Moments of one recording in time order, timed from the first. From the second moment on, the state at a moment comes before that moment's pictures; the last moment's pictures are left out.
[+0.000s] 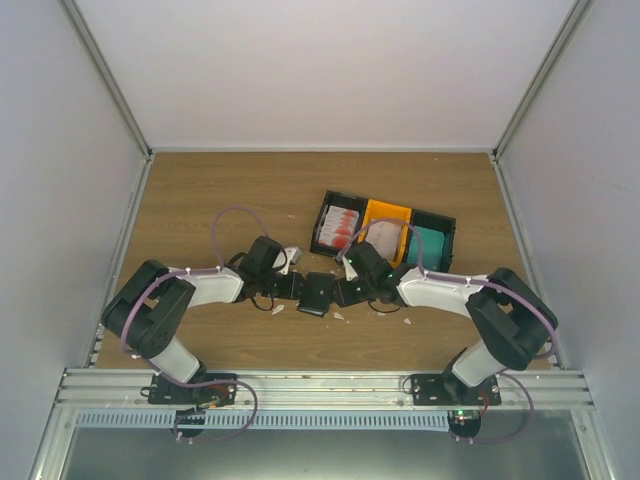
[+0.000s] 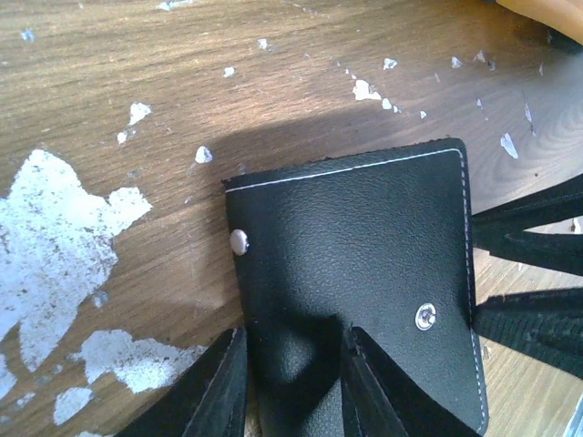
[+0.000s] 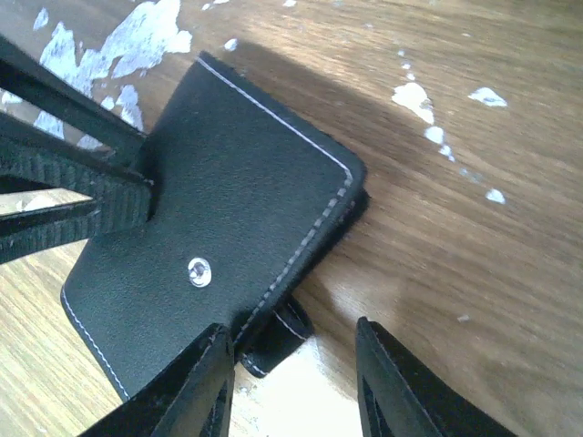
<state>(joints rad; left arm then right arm) -0.56 1.59 0.62 0.04 0.45 -0.46 0.76 1.54 0.71 -0.16 -0.20 0.46</state>
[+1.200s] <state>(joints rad) -0.56 1.59 0.61 0.04 0.50 -0.45 0.81 1.52 0.74 -0.27 -0.05 0.30</state>
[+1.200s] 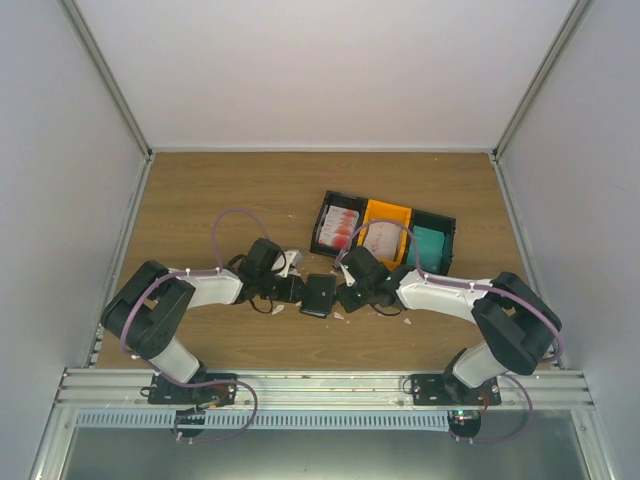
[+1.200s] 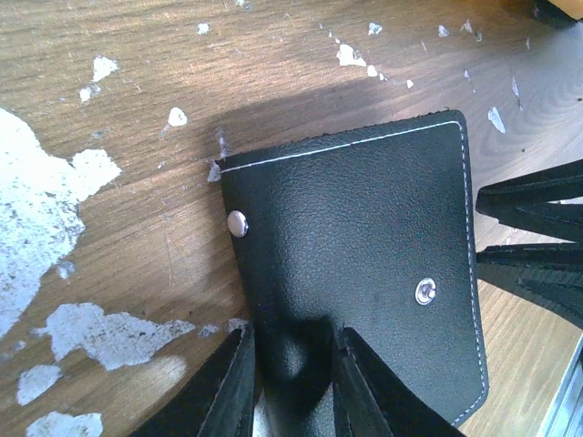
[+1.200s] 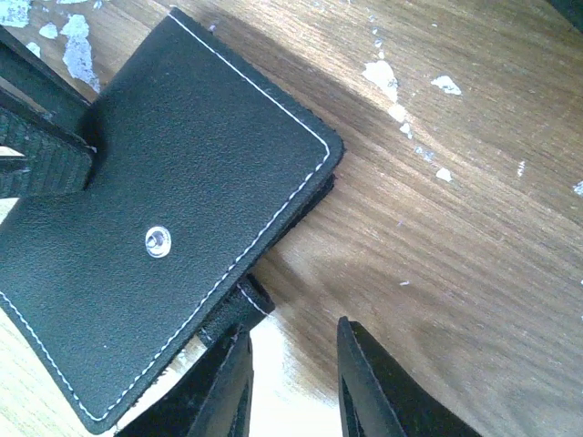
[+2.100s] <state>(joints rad) -0.58 1.59 0.60 0.05 0.45 -0.46 0.82 1.61 0.79 -0.27 -0.14 0.21</state>
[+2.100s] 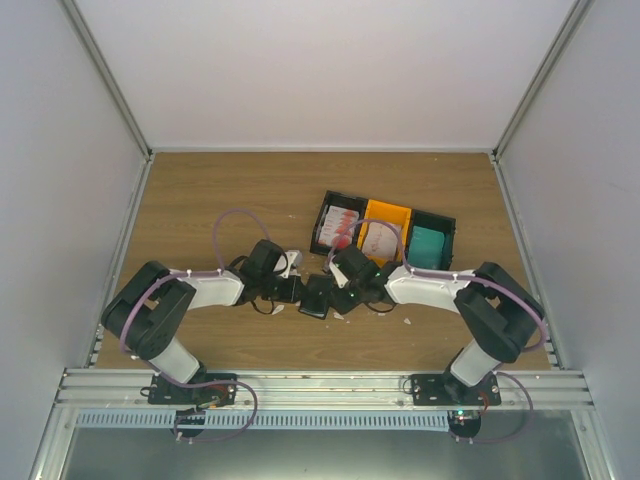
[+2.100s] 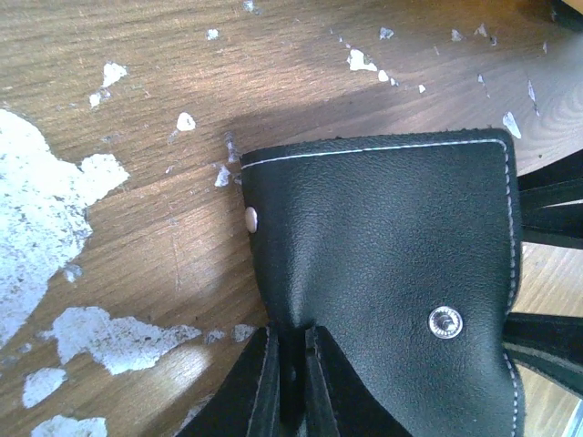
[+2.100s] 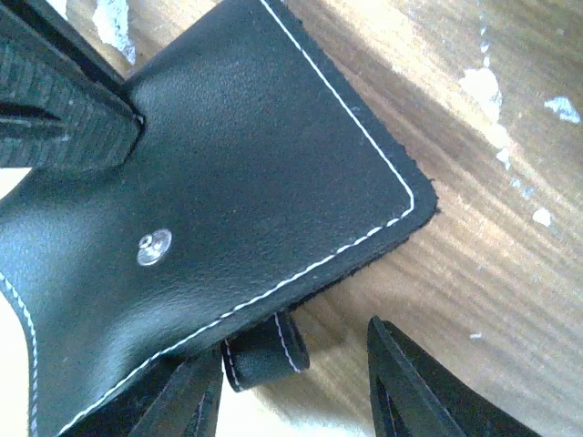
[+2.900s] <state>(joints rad) -0.62 1.52 0.54 0.06 0.43 -0.49 0.84 1.51 0.83 -0.38 0.28 0.56</state>
